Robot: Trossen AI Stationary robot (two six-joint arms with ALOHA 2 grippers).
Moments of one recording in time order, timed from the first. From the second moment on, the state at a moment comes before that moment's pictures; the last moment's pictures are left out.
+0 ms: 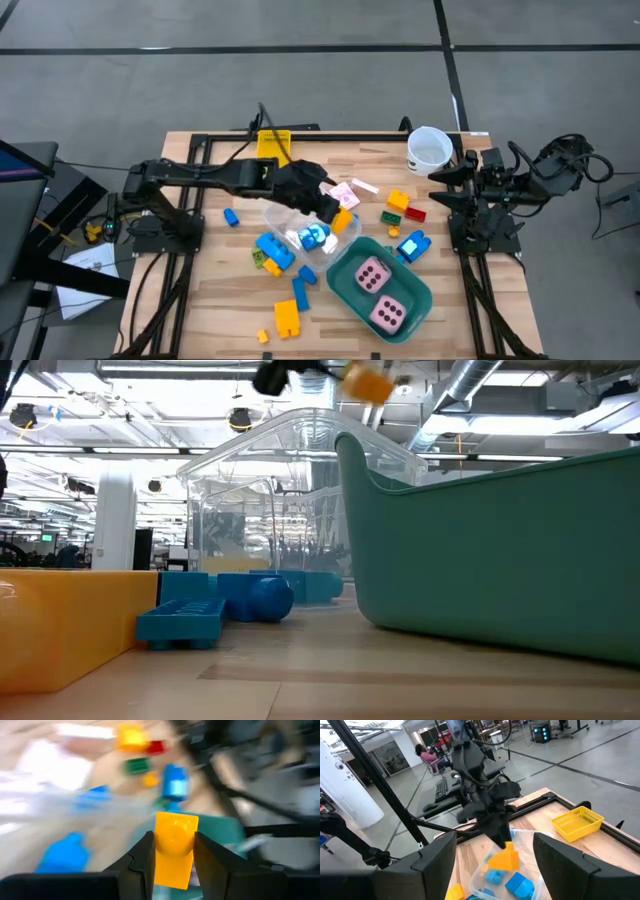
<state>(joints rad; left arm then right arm) -0.03 1.66 1.65 -0.73 -0.08 -0.98 0.66 0.82 1.32 -0.71 0.79 0.52</state>
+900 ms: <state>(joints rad) -0.08 1.94 1.66 -1.07 -0.31 -1.14 0.66 0.79 1.32 -0.73 0.79 0.50</state>
